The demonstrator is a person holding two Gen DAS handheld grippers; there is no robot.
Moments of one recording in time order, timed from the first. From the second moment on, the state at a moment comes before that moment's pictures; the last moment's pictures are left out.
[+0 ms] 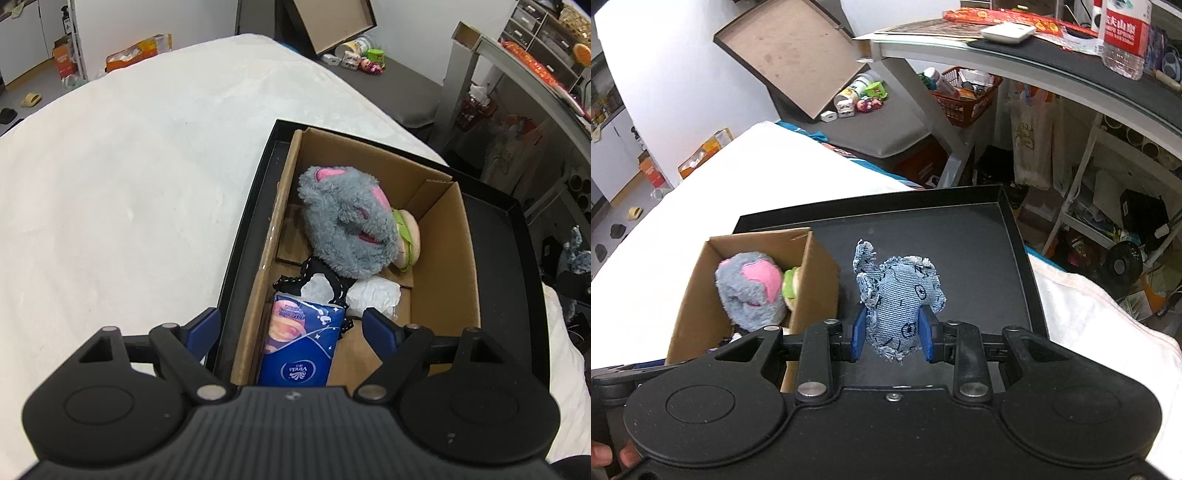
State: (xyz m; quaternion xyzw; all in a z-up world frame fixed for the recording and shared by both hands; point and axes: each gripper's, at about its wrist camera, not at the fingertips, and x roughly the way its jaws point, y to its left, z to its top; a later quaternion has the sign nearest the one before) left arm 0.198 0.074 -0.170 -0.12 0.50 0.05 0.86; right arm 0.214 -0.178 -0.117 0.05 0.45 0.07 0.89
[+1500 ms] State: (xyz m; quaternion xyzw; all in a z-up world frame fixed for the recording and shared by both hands) left arm 0.184 0.097 -0.184 -0.11 0.51 0.04 0.85; right arm 0.191 -0.072 -0.118 0.03 0.48 0.15 0.86
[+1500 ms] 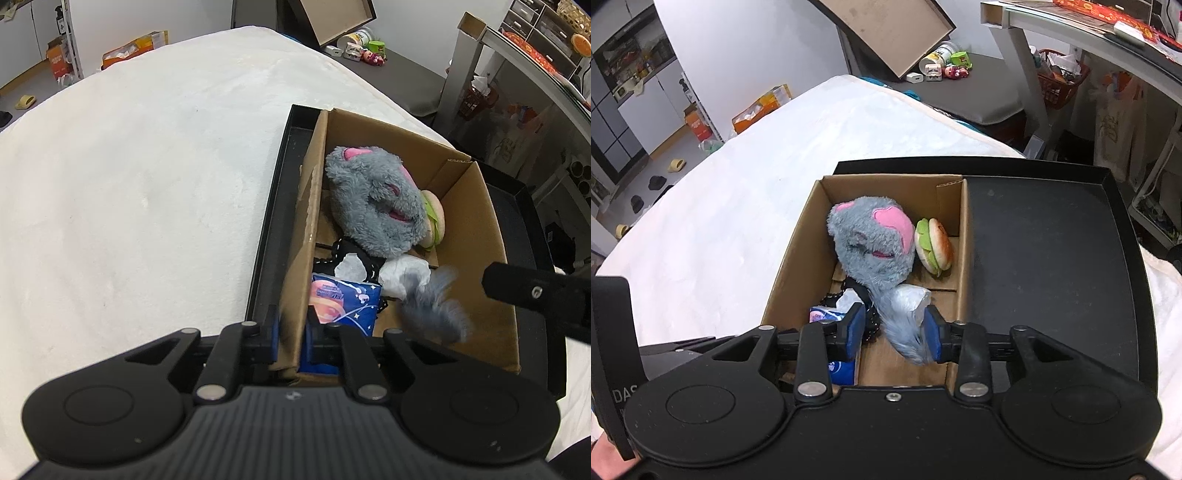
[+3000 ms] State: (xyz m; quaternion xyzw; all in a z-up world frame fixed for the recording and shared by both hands) left arm 0.119 0.015 -0.053 -0.06 0.50 0.02 0.86; right arm 0.133 -0.207 -0.056 0.15 0.46 0.14 0.87
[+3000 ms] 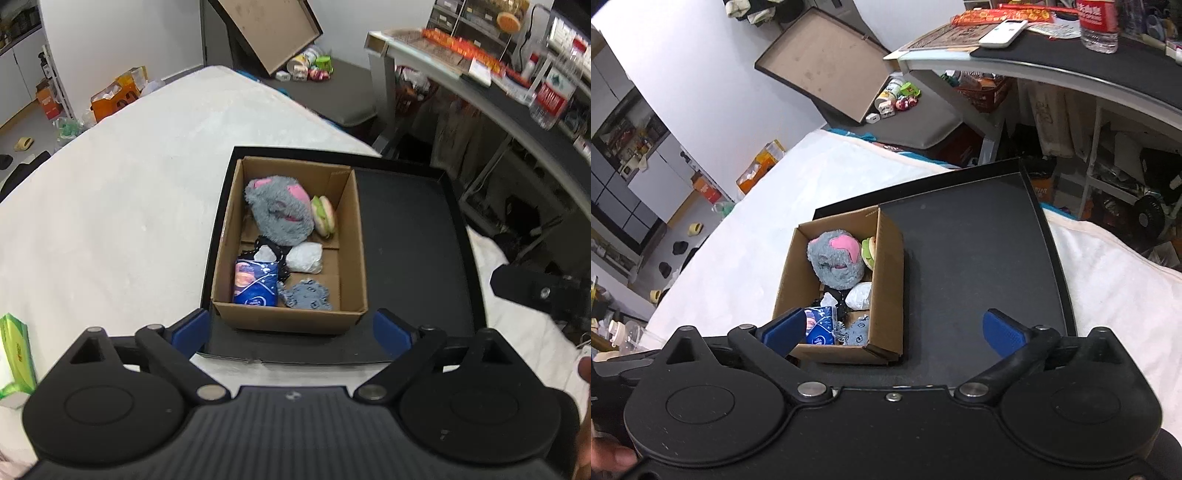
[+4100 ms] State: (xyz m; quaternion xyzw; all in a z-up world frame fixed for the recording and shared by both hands) left arm 0.051 0.003 0.002 -0.06 0.48 0.00 0.88; right arm 0.071 -0.228 -0.008 0.11 0.41 0.13 0.90
